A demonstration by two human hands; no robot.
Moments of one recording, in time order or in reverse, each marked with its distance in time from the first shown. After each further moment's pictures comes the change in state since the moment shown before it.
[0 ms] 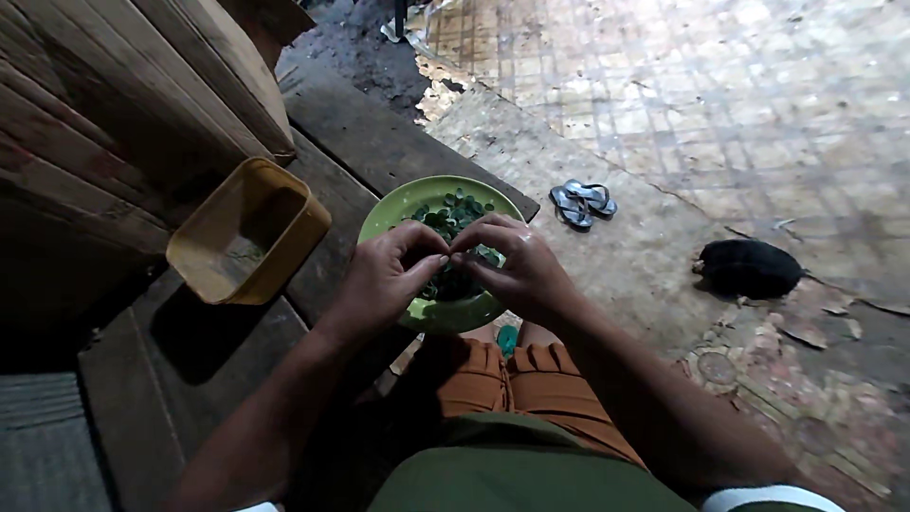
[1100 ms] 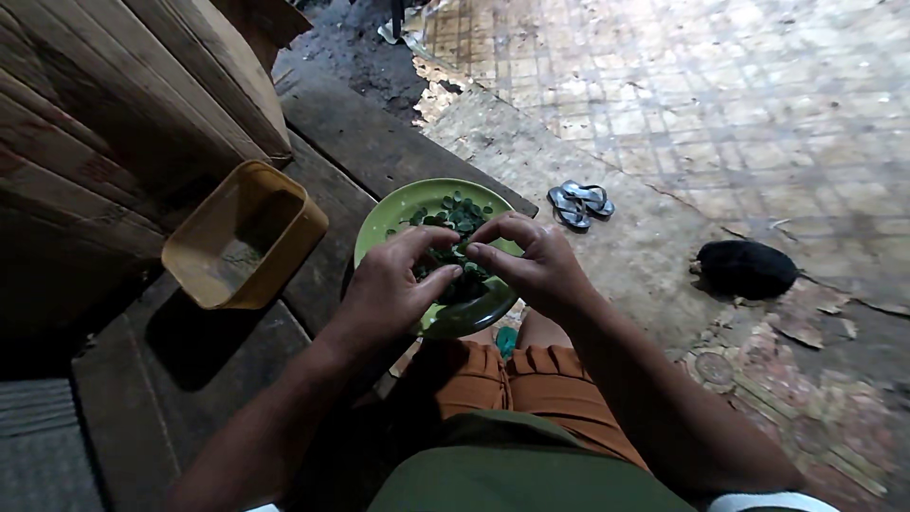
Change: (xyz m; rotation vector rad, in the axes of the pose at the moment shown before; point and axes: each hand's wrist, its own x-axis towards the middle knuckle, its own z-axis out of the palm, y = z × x) left_hand 0.002 0.004 0.006 0.173 -0.008 0.091; right_hand -0.001 0.007 -0.012 0.108 0.058 0.067
